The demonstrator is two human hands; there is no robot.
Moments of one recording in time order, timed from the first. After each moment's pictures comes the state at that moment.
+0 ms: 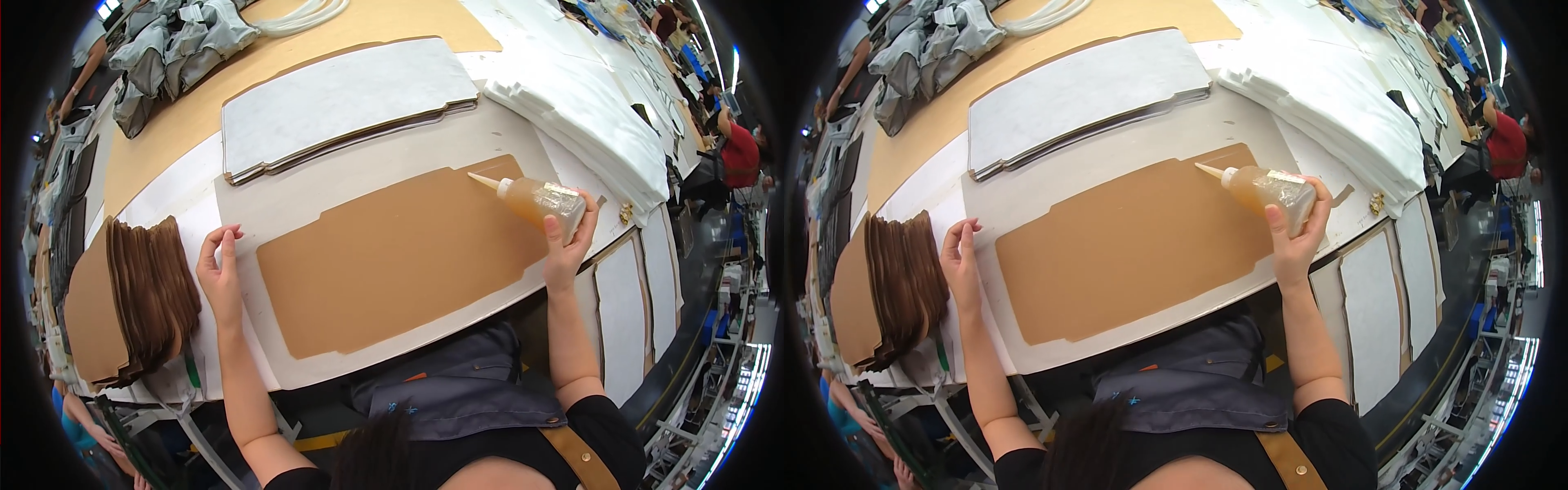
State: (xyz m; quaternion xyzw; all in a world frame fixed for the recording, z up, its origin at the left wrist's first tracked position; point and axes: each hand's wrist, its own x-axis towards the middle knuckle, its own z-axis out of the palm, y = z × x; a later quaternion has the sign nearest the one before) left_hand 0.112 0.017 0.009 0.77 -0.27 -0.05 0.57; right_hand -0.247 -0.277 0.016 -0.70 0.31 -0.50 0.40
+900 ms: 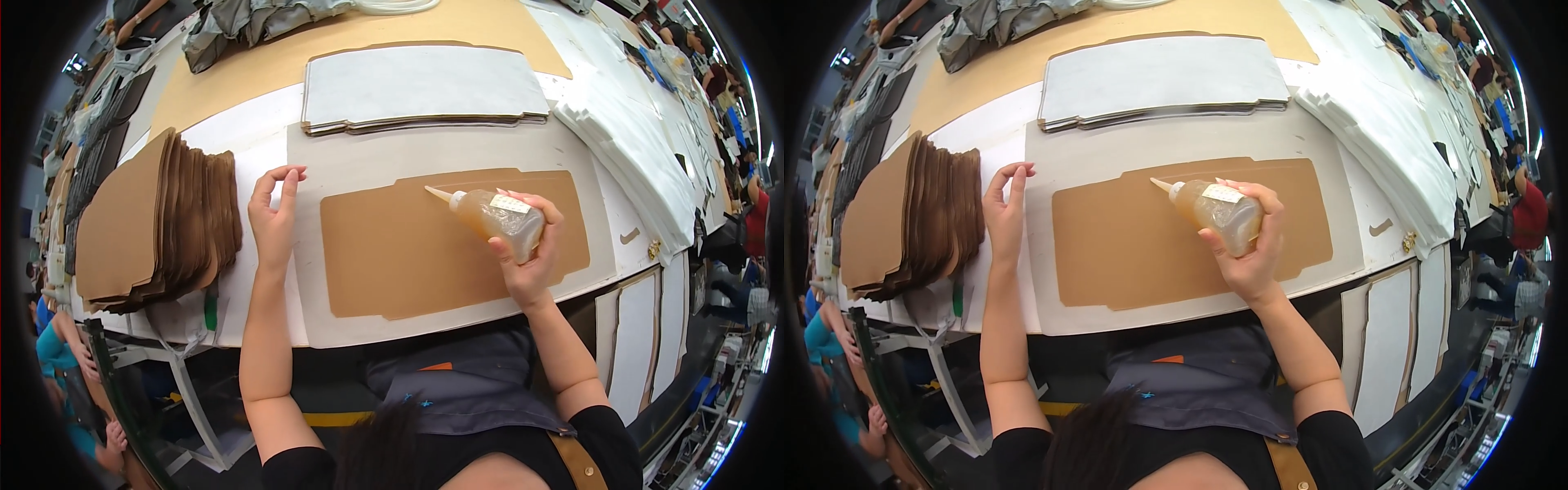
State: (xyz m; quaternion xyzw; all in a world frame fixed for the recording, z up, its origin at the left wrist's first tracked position) left_hand 0.116 0.024 0.013 0.76 -0.27 0.00 0.59; right_hand -0.151 -0.198 0.018 -0.78 0.09 -0.42 0.46
